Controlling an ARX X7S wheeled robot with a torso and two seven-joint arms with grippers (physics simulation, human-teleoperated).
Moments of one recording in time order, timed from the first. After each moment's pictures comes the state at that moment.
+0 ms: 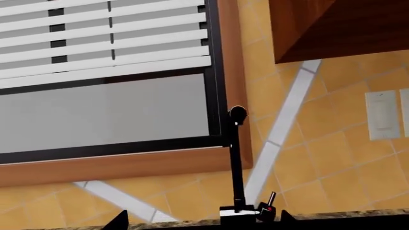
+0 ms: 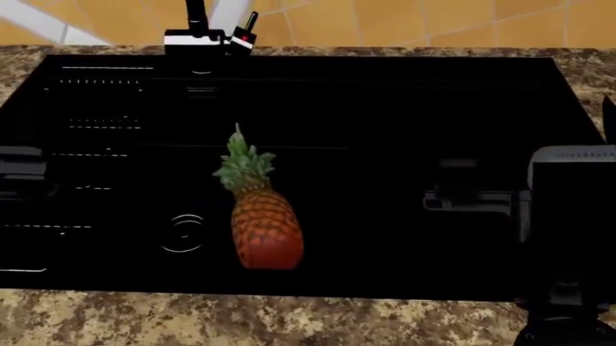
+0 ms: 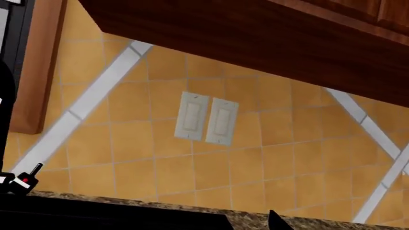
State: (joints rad) left arm -0.53 -0.33 0.04 0.60 -0.29 -0.73 -0.23; right arm 0.51 0.36 -0.02 -0.46 0.14 0.65 0.17
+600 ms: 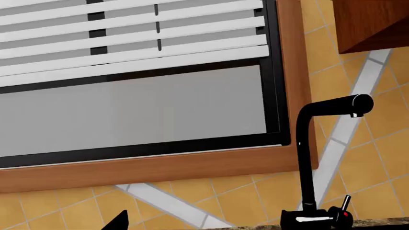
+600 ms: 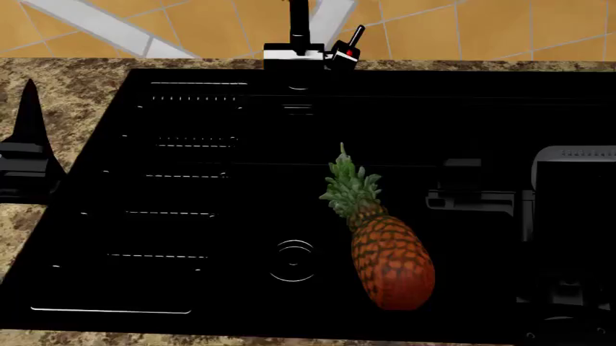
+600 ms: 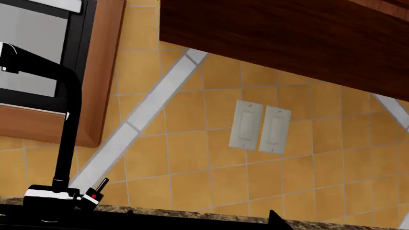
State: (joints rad) left arm -0.54 -0.33 0.05 0.60 -0.30 -0.74 -0.24; right arm 0.51 0.36 -0.01 -0.46 0.15 0.65 0.18
